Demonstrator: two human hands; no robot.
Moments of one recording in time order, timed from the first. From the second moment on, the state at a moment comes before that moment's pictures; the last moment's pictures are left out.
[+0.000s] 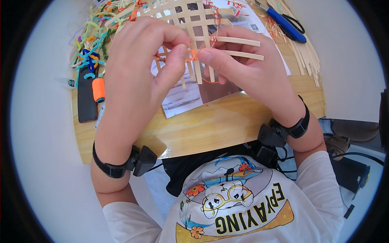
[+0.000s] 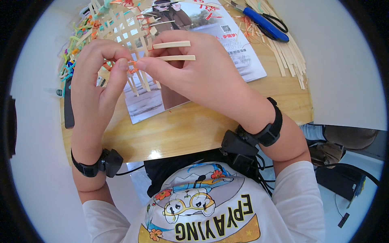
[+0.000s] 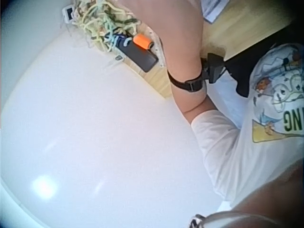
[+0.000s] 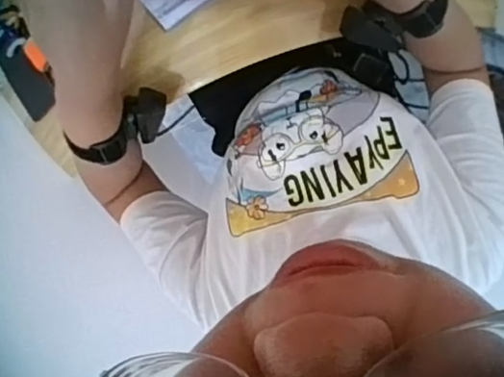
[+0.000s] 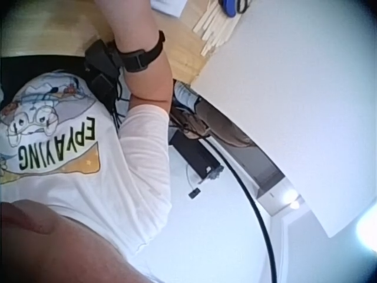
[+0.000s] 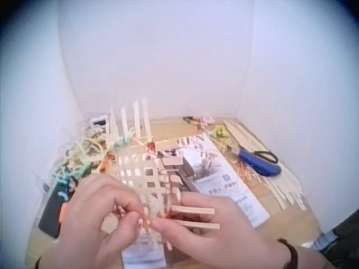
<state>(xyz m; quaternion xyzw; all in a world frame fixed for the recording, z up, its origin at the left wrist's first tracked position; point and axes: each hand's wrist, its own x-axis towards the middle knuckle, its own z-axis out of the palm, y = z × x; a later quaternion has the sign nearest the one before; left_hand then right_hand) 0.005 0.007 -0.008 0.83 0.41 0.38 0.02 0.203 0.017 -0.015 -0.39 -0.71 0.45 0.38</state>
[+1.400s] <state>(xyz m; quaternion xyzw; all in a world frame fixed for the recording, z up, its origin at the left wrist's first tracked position) 0.020 -0.078 0.048 0.86 0.26 0.24 0.37 0.213 0.046 -0.036 -0.31 -0.59 0.53 0.52</state>
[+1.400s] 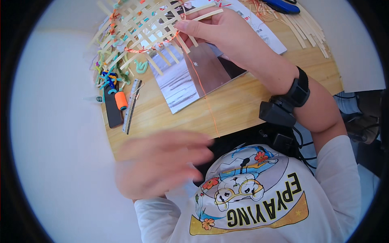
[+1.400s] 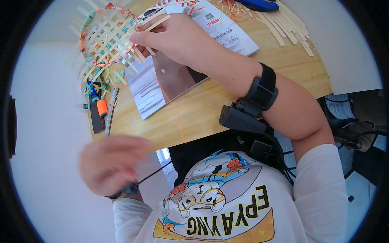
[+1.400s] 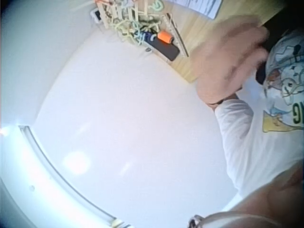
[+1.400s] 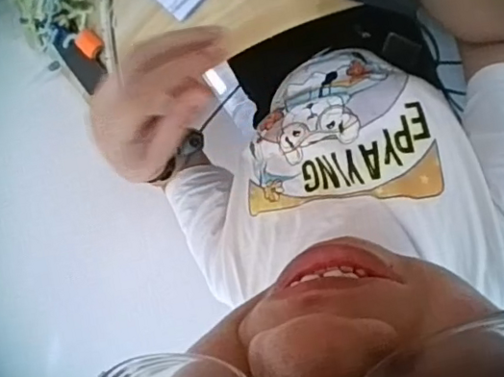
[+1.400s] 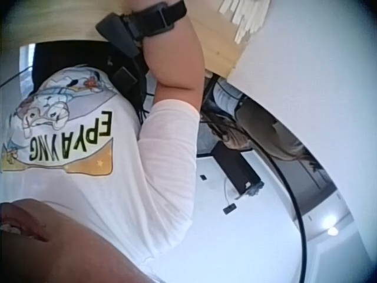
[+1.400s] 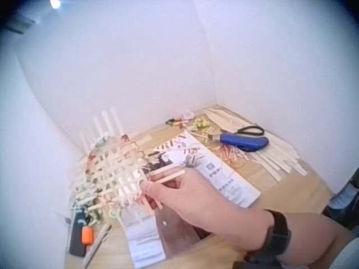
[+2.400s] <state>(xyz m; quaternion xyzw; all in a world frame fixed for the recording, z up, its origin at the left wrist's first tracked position) 0.023 0.032 -0.012 0.78 0.42 0.45 -0.06 0.206 0.007 -0.014 -0.29 -0.67 0.59 0.34</state>
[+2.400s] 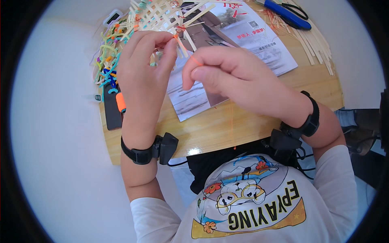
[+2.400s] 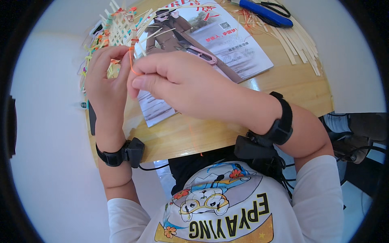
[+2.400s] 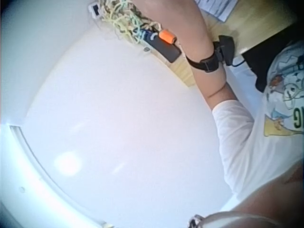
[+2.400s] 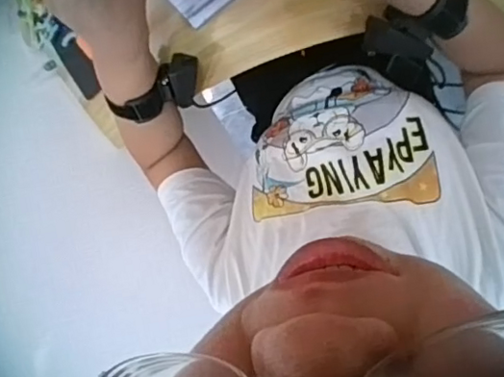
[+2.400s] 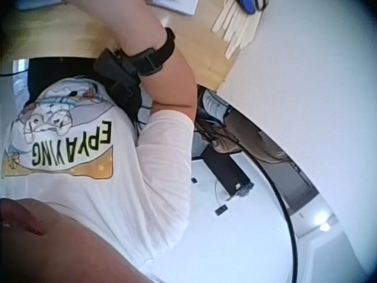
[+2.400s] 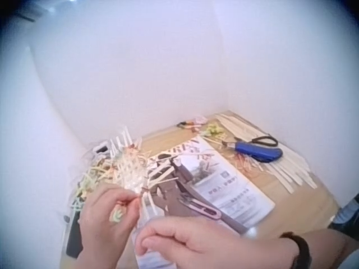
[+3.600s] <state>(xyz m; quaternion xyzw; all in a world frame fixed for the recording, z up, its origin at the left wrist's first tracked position) 0.045 0.004 -0.028 0.71 0.37 0.53 0.27 0.209 0.020 -0.006 -0.09 -0.55 0.61 0.55</state>
